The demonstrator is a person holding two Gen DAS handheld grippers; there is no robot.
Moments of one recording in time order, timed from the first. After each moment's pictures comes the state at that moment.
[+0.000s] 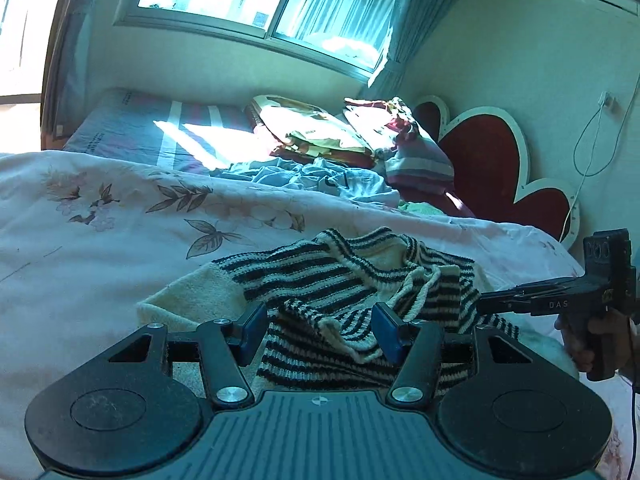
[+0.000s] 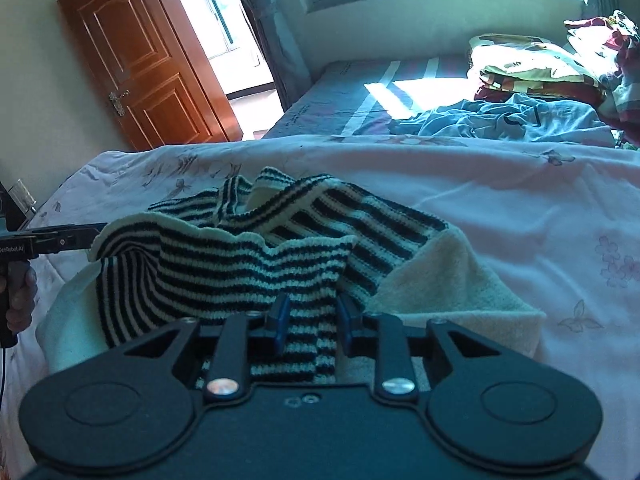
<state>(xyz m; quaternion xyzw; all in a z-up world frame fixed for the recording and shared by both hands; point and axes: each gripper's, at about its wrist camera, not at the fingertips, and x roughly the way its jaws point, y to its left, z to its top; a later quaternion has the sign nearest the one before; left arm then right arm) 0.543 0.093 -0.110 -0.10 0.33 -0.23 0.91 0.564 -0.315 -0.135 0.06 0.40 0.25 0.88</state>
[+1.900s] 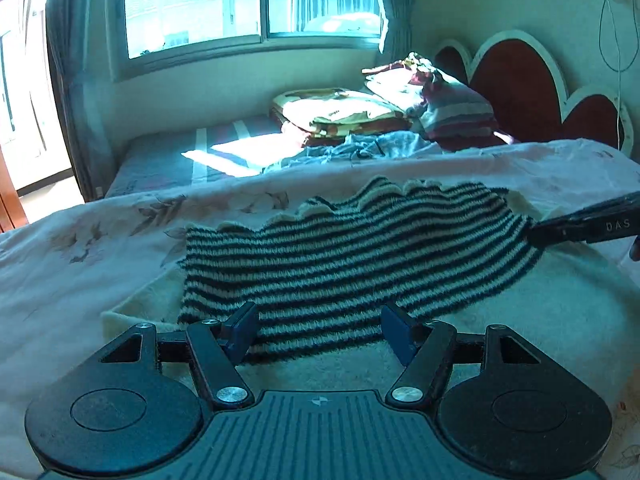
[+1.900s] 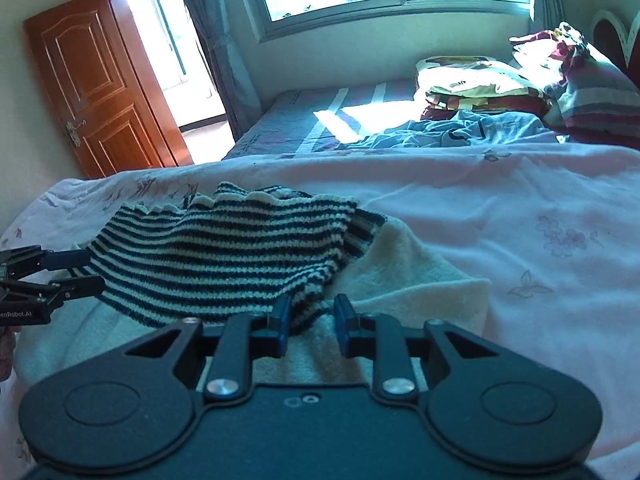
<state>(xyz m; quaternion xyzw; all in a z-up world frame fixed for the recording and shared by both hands) 0.522 -0.008 -0.125 0.08 0.33 -0.15 0.93 0.539 -0.315 -0.139 0.03 0.36 0.17 0.92</state>
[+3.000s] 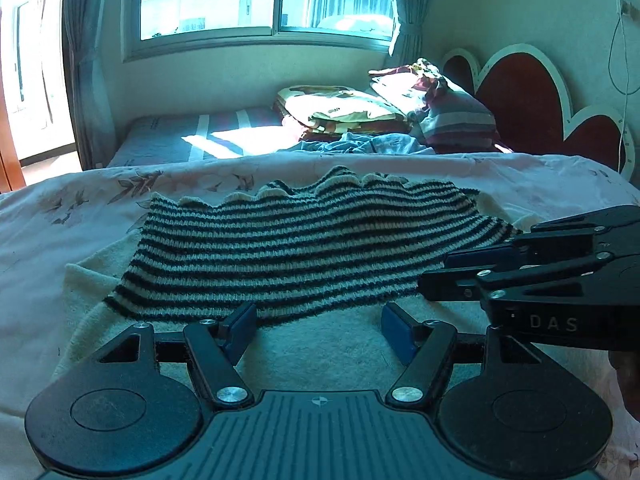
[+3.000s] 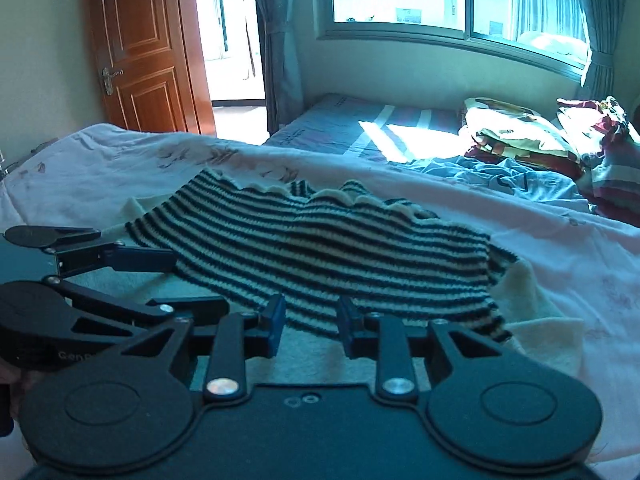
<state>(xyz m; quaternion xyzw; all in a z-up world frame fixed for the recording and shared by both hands) 0.489 -0.038 -0.124 0.04 0.33 -0.14 0.93 0.507 -0.210 -0.136 -0.06 0.35 0.20 0.91</state>
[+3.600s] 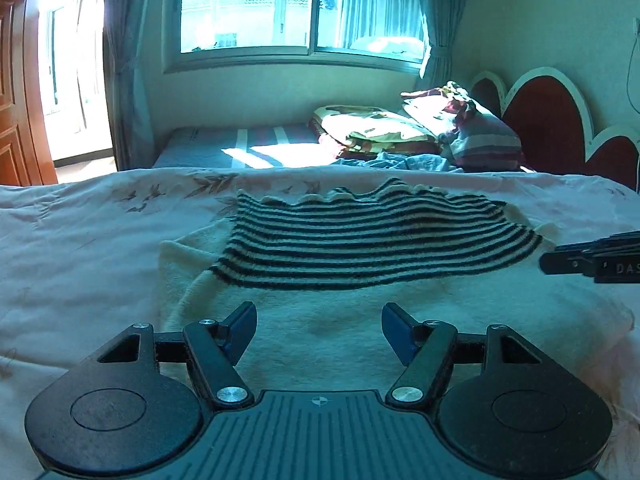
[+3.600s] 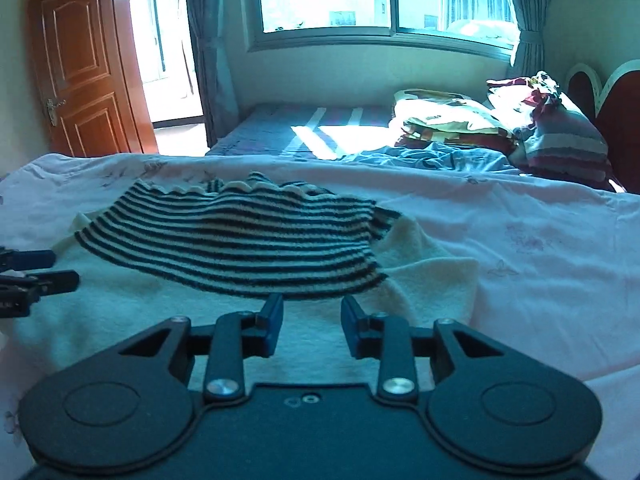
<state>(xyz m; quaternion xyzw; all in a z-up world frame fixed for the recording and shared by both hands) 0.446 0.006 -0.114 0.02 0.30 -0.10 0.95 0.463 -0.257 -0.121 -0.01 0.33 0.14 0.93</state>
